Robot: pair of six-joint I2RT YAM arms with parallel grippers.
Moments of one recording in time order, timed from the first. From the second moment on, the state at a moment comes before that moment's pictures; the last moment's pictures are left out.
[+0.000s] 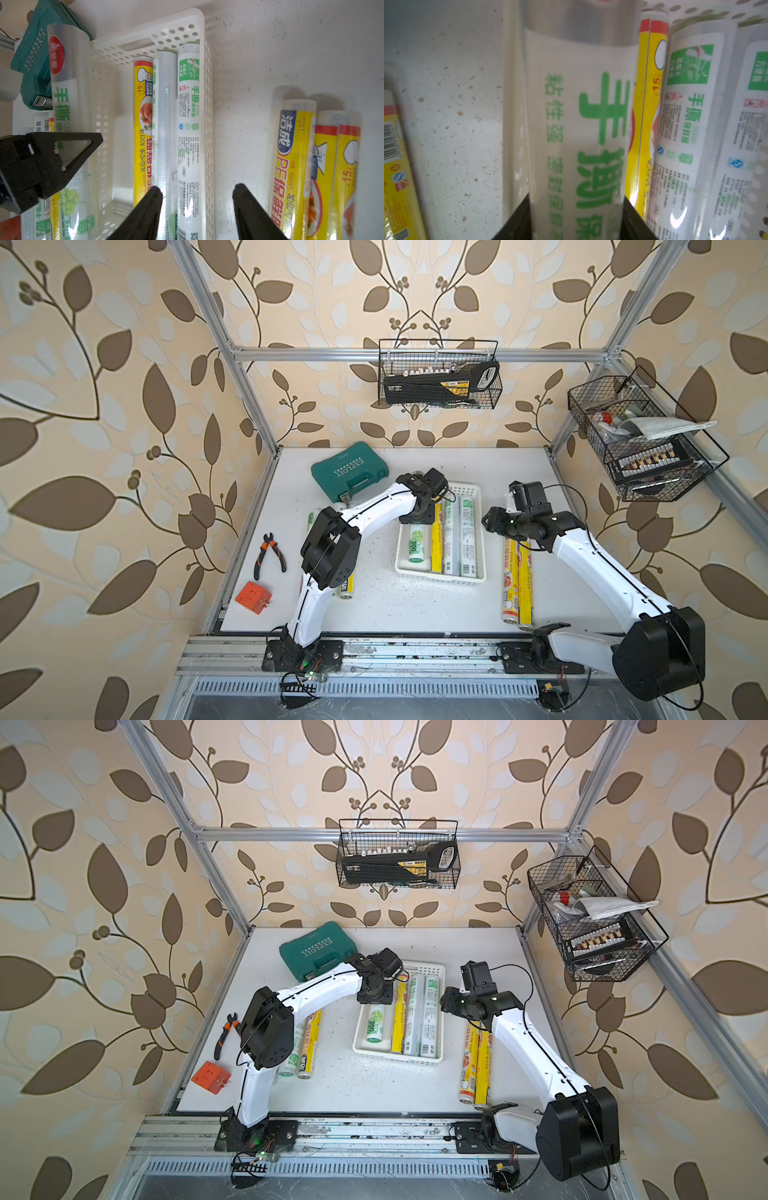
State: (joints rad) left arm -0.81 2.09 1.79 -0.96 -0.17 -0.70; right arm 0.21 1.23 0.95 -0.66 -0.06 0.52
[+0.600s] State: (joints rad) left arm -0.85 2.11 1.79 -0.91 -0.14 -0.71; right arm 0.18 1.23 0.94 -0.66 -0.07 0.50
